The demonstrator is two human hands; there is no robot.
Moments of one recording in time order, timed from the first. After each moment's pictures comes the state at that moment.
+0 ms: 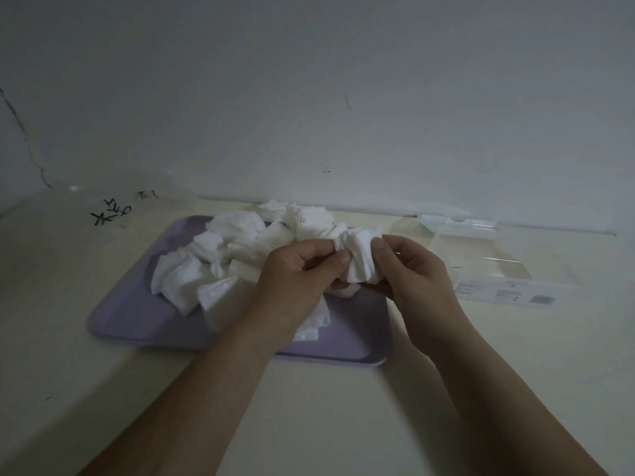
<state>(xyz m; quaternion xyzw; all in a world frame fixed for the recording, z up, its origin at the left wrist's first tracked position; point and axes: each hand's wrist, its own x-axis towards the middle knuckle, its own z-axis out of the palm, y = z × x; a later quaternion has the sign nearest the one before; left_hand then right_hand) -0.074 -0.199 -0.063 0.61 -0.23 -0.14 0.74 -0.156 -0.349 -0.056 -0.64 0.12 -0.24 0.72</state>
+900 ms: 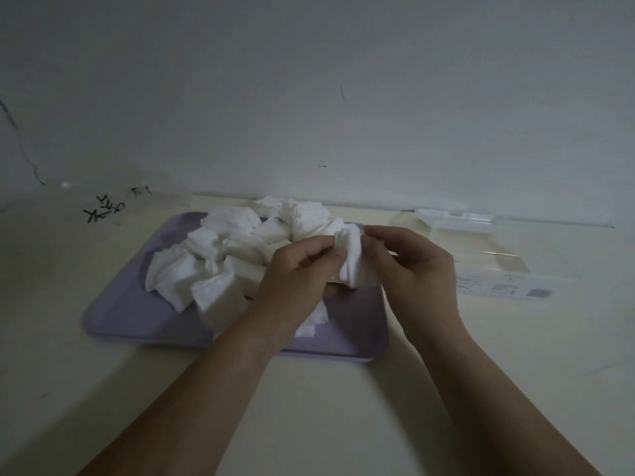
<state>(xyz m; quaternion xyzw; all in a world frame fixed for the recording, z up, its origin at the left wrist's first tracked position) -0.082 -0.202 -0.062 0.62 -0.24 -0.15 0.73 -0.159 -0.341 -0.054 -0.71 0.12 -0.34 0.61</state>
